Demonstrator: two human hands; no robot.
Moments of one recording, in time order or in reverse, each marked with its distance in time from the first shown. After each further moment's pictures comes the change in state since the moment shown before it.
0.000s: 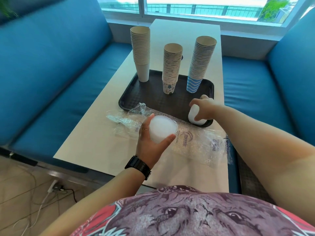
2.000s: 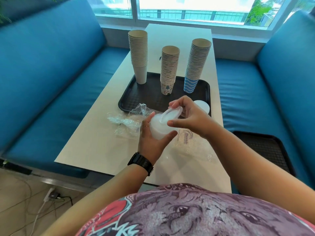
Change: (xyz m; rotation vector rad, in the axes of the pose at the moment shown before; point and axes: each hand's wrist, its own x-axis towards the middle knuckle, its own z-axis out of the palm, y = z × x) left_hand 0.005 0.002 -0.009 -0.020 -0.025 0.018; right_hand -0.110 -0.086 -0.002 1.021 0.146 -0.359
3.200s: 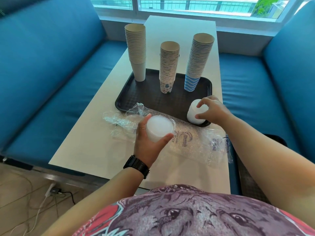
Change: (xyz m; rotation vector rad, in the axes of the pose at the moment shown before) left_hand 0.010 -0.007 0.008 0.049 0.023 -0.039; right_hand 0.056 0.105 -0.087 -0.637 0.171 0.307
